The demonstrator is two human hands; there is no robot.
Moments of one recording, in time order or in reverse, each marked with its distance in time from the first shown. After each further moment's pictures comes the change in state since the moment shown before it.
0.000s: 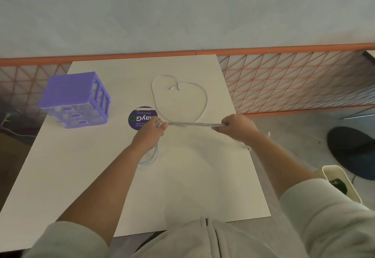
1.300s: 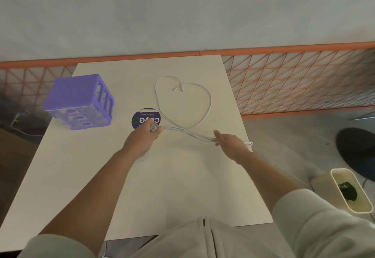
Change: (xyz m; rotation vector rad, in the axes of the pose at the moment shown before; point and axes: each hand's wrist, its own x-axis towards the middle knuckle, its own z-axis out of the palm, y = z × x) left_hand 0.000 -0.020 -0.019 0.125 0.051 0.009; right_hand 0.001 0.002 0.059 0.260 -0.168 0.163
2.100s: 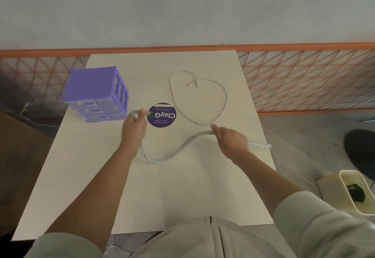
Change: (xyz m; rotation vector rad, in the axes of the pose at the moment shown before) left_hand 0.002 -0.034 -0.044 -0.798 0.265 -0.058; right_hand -0.006 -0.060 0.038 -0.307 0.231 -0.175
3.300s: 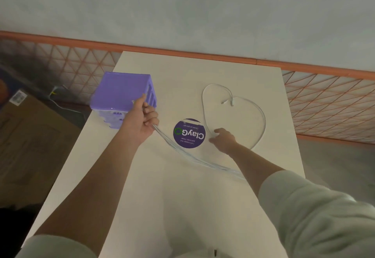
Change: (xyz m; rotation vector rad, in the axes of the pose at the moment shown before) left_hand 0.104 0.047 -0.052 -0.759 0.030 -0.431; right_hand 0.153 -0.097 0.047 0.311 -0.361 0.162
